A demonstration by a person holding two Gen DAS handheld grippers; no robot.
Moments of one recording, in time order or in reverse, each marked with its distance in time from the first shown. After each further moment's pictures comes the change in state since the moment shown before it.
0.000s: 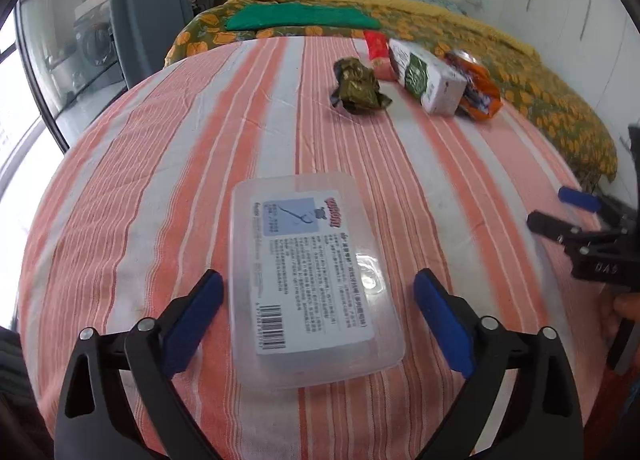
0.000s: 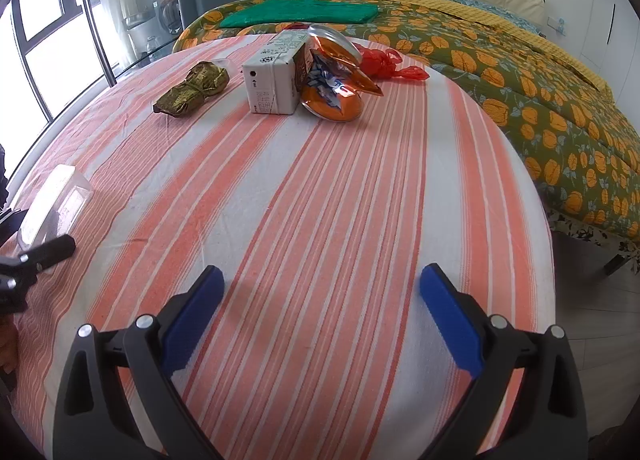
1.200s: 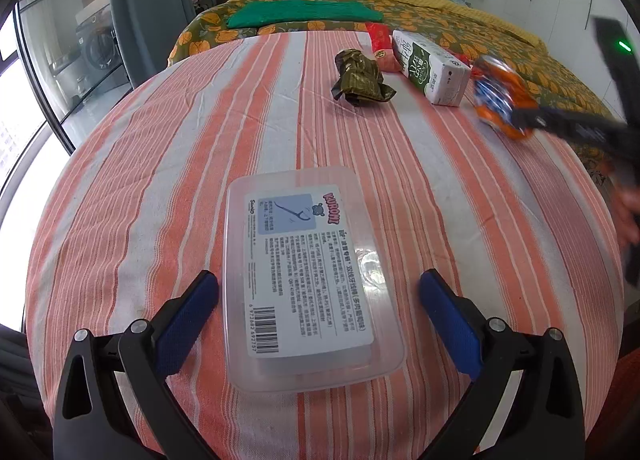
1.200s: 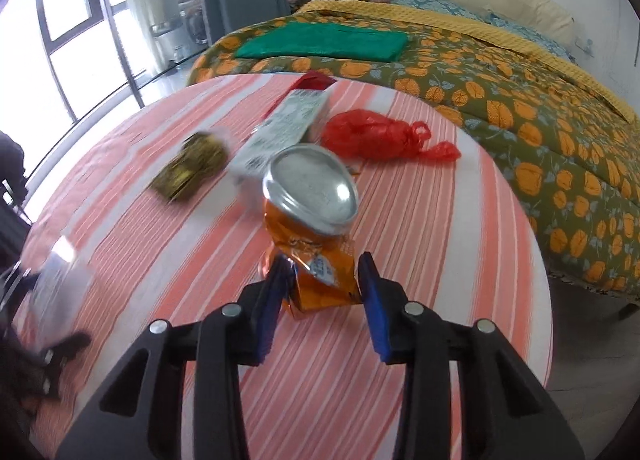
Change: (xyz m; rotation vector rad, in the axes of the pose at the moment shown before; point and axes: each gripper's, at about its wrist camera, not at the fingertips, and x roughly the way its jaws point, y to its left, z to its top) left arm 0.002 -0.001 0.000 0.005 0.010 0.026; right arm 0.011 -0.016 0.071 -0.068 -0.048 0.114
